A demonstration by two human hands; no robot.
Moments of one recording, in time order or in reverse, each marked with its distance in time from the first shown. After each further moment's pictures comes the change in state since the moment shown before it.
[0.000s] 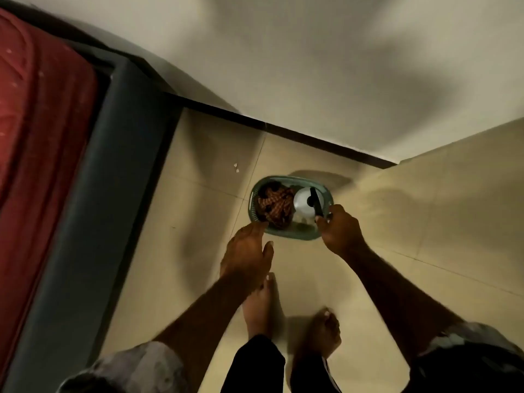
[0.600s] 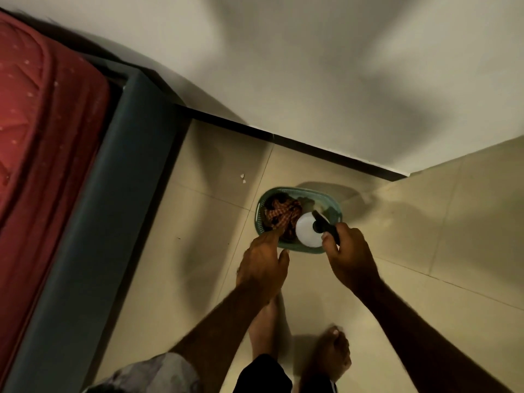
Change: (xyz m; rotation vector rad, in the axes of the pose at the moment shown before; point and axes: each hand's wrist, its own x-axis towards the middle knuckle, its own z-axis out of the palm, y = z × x) left_hand 0.017 0.011 0.015 -0.136 0.034 -0.031; right_hand -0.027 0.005 0.009 0.089 0.141 -0.163
